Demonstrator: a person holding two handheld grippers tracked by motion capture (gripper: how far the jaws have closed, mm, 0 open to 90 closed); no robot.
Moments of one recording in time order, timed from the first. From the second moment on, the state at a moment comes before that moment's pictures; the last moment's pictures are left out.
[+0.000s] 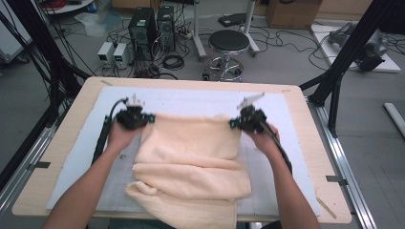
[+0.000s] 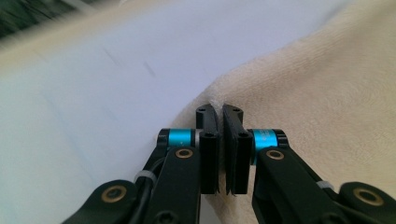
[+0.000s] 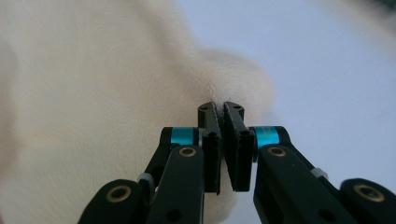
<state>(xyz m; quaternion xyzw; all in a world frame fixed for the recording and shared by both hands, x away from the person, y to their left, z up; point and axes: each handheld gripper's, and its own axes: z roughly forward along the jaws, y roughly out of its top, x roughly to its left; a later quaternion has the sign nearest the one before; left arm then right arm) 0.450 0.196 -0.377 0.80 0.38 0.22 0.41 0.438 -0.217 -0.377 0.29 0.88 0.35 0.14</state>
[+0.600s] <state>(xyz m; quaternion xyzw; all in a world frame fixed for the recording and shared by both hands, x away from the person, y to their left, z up) 0.422 0.202 -0.392 0.82 0.36 0.17 0.42 0.434 -0.229 -0.374 0.30 0.87 0.36 0.17</state>
